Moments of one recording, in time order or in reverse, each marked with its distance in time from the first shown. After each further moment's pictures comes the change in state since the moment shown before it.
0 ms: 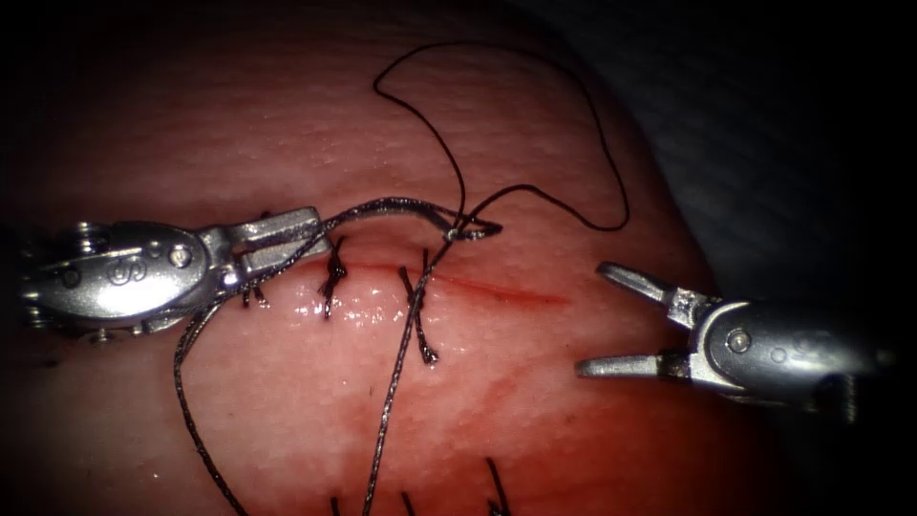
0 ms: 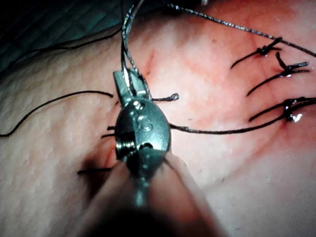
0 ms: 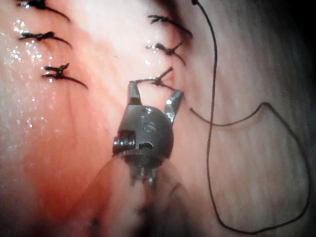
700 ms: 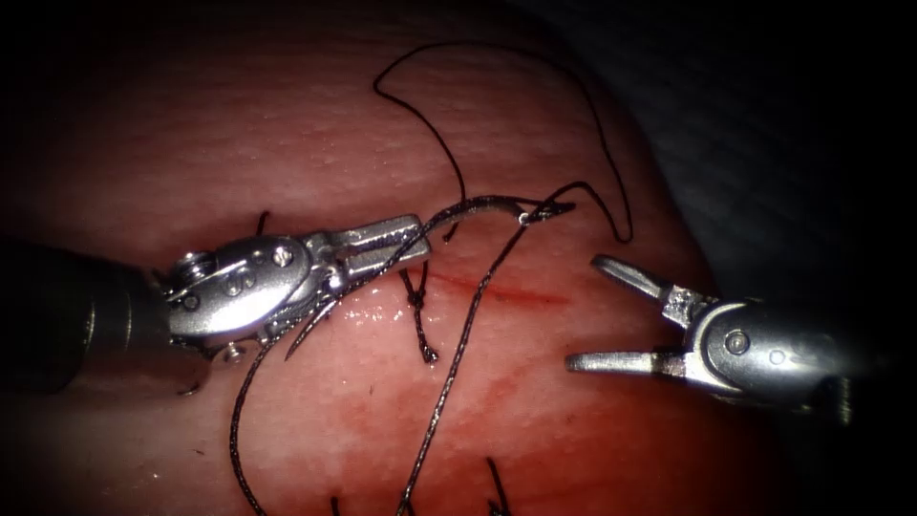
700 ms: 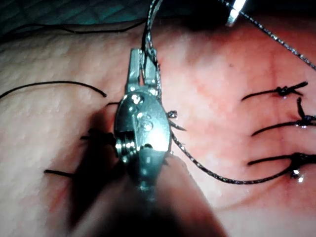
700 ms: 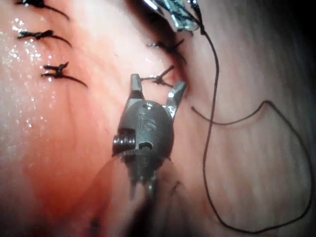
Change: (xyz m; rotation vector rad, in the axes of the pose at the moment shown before) right arm 0.000 0.000 0.001 -0.056 0.059 0.060; left arm -0.003 0.002 0.006 -0.164 0.184 -0.154
